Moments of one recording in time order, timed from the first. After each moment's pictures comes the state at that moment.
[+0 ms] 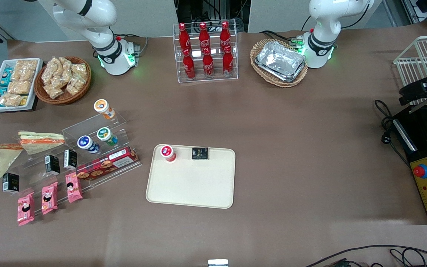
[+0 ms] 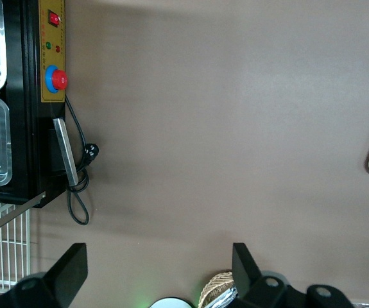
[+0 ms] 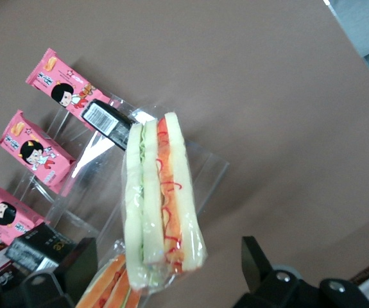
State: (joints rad) arm -0.03 0.28 -0.57 -1.81 0.20 2.12 -0.06
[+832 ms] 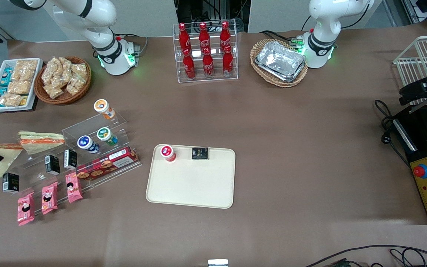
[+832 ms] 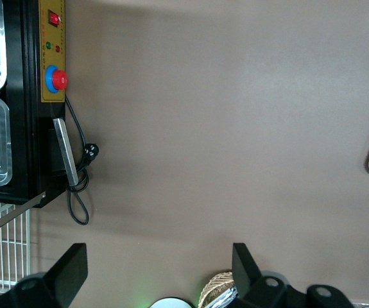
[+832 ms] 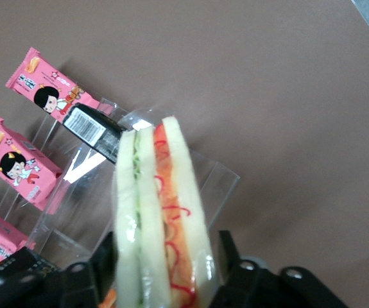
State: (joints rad) arm -0.03 0.34 -0.57 -1.85 0.28 2.23 -0.09
